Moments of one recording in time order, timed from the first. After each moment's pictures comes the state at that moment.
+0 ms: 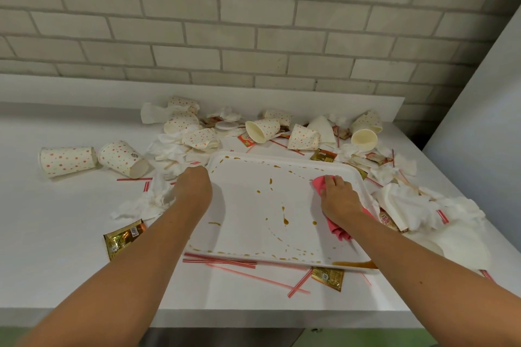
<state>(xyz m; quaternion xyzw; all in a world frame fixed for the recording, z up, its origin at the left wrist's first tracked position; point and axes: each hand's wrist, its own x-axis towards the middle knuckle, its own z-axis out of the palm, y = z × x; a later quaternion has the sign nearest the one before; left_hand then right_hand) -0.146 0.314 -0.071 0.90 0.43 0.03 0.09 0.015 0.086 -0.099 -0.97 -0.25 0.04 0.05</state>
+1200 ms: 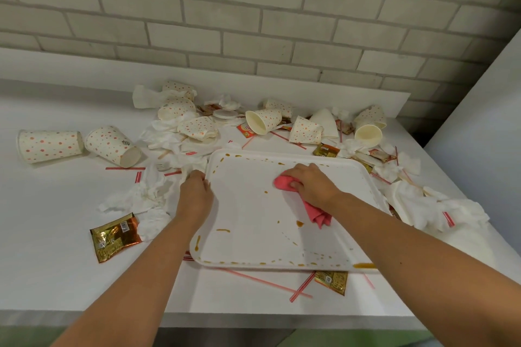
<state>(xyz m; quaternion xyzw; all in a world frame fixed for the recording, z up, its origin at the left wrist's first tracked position) -0.150 0.309 -0.120 0.80 0.40 0.23 0.38 0.019 0.133 -0.091 -0.88 -0.45 0.10 0.10</state>
